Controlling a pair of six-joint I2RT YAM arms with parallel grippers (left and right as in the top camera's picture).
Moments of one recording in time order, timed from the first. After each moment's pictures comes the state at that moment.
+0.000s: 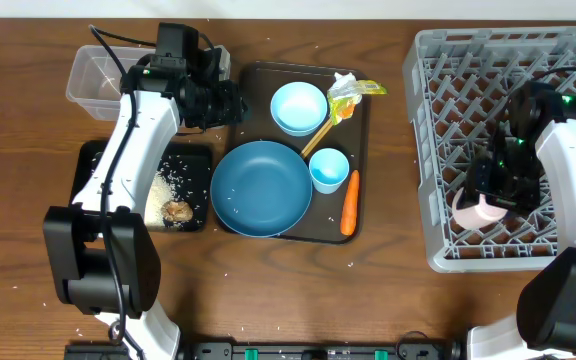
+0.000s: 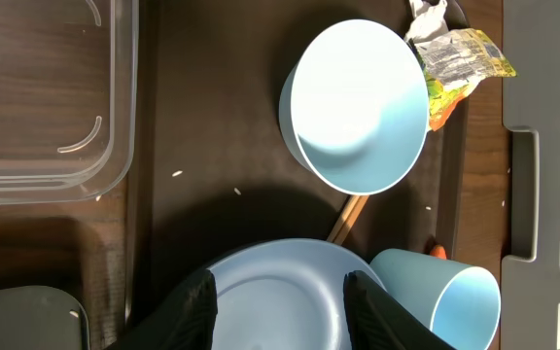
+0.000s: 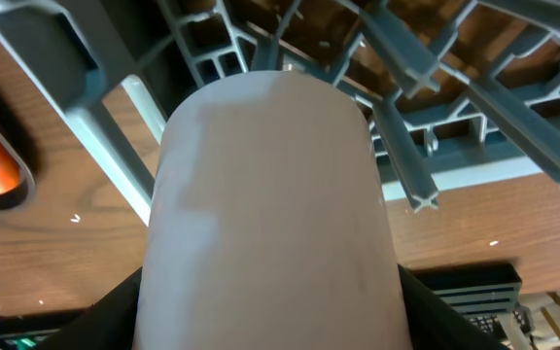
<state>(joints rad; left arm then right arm) -0.11 1.86 1.56 -0.83 0.41 -0.23 -0.15 1.70 1.43 -1.50 -0.04 0.12</state>
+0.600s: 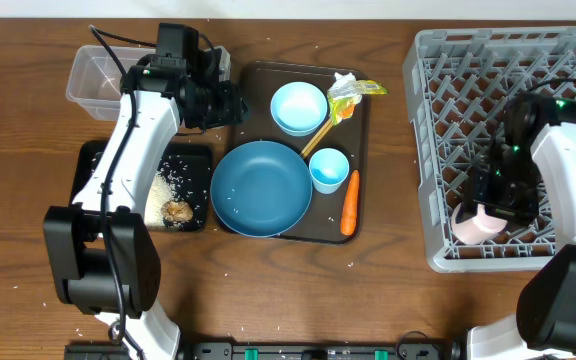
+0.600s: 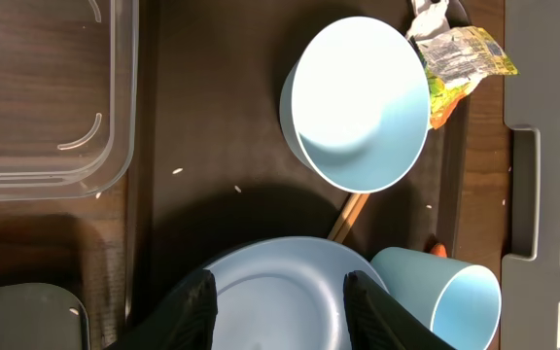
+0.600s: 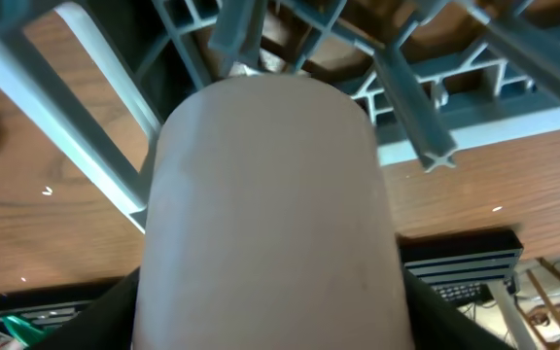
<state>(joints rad) -0.11 1.86 1.56 -0.83 0.41 -0.23 -0.15 1.70 1.38 -1.54 -0.02 0.13</state>
